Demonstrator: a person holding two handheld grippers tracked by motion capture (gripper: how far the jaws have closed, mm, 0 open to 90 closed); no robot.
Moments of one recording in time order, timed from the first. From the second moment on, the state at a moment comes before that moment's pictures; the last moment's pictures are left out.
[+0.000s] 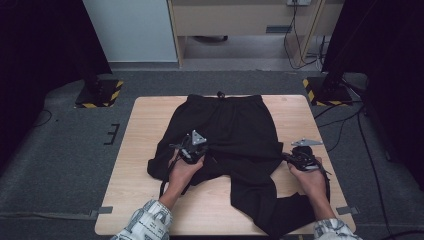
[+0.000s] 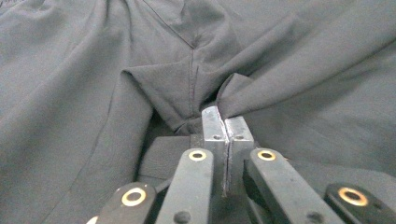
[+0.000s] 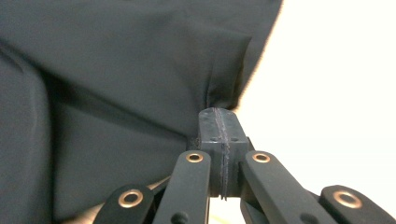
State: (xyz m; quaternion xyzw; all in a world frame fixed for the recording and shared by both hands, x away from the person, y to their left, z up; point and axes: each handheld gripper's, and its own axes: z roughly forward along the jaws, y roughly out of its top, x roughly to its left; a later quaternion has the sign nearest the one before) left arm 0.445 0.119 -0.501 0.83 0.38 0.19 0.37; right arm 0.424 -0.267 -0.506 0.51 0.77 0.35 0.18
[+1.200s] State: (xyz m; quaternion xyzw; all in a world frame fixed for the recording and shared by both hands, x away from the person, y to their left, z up) left arm 0.431 0.095 -0.516 0.85 0.35 0.17 0.35; right arm 0.365 -0.247 -0.515 0.45 0.79 0.37 0.20
